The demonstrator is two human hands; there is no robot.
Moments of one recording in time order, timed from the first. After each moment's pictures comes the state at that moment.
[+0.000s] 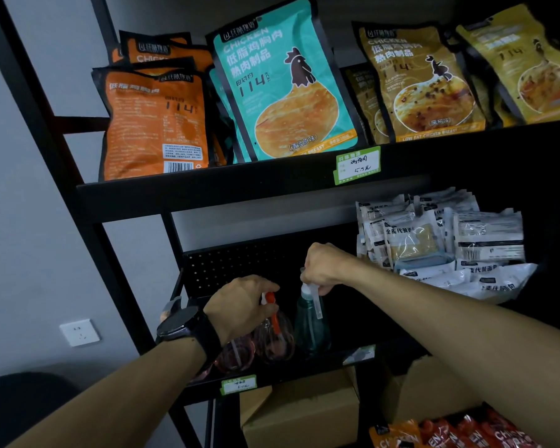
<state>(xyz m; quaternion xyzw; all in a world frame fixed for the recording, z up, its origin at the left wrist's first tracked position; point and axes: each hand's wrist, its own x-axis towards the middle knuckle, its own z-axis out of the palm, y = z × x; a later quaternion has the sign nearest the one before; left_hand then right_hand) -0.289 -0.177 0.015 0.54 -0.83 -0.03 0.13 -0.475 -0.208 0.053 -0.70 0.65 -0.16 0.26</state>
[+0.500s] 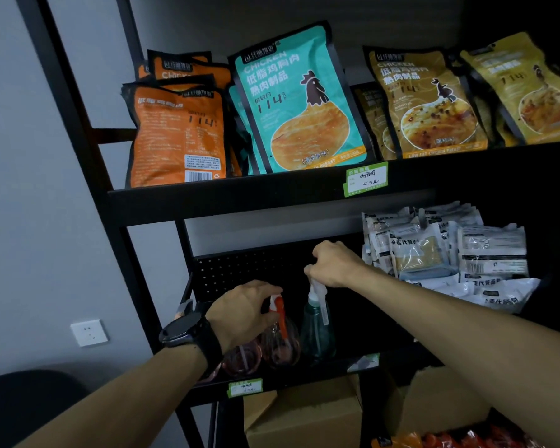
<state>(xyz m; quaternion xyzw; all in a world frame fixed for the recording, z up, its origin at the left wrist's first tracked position) -0.278 -0.159 0.024 0.53 -0.84 -0.01 0.13 -0.472 -0.192 0.070 -0.71 0.66 -0.19 0.14</state>
